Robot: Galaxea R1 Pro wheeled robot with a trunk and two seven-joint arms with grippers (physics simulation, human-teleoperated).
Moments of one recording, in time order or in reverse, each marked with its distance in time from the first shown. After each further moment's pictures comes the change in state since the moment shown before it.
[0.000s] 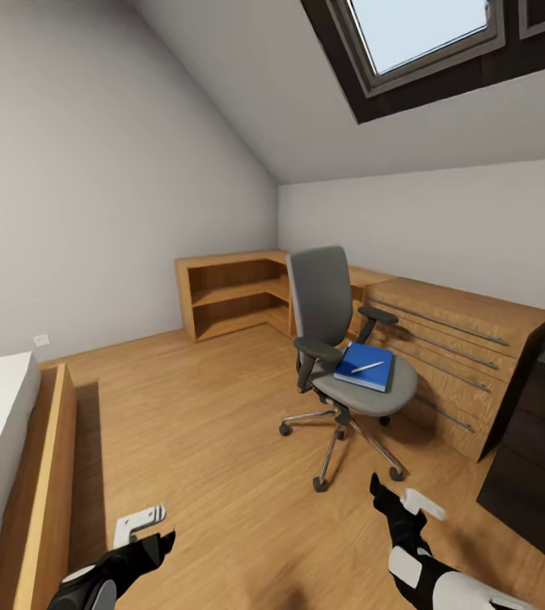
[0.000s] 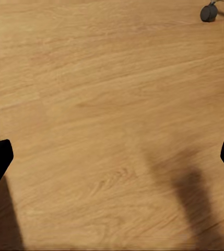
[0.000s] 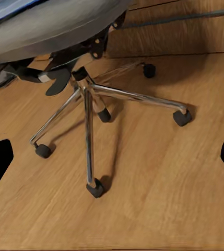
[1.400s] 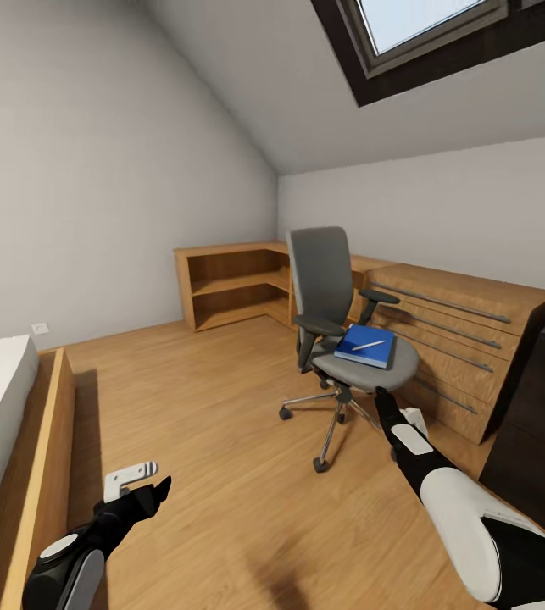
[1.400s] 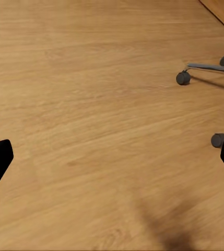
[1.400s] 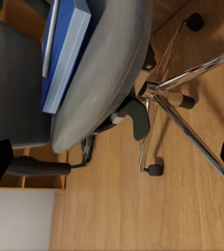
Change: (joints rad) left arm 0.000 0.002 0.007 -0.276 -0.001 0.003 -0.005; right arm -0.244 -0.008 -0.012 -0.274 -0.659 0.490 -0.071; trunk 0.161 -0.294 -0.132
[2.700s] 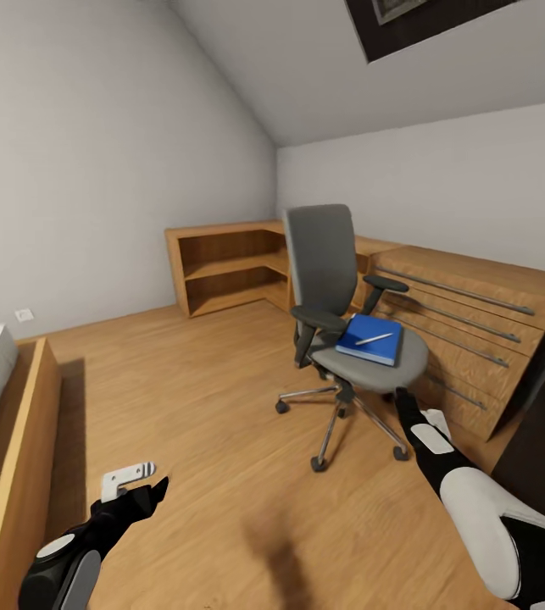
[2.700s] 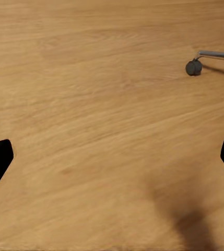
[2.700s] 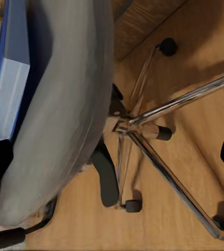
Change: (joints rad) left arm 0.000 0.024 -0.007 0.004 0.001 -0.002 -0.002; right arm -0.003 -0.073 -0.001 0.004 -0.024 0.000 -0.015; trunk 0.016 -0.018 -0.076
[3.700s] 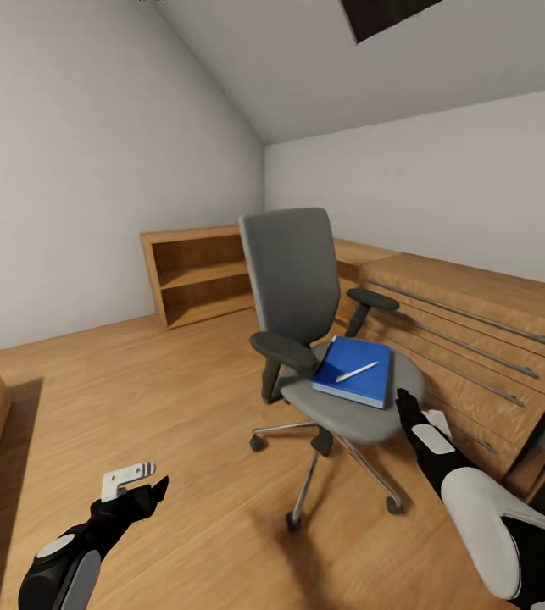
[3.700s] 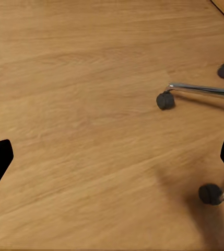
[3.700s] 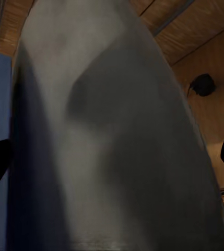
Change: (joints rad) left arm 0.000 0.000 0.000 0.000 -0.001 -0.003 0.000; right arm 0.000 -0.002 -0.006 0.001 0.001 -0.001 -0.003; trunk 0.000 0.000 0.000
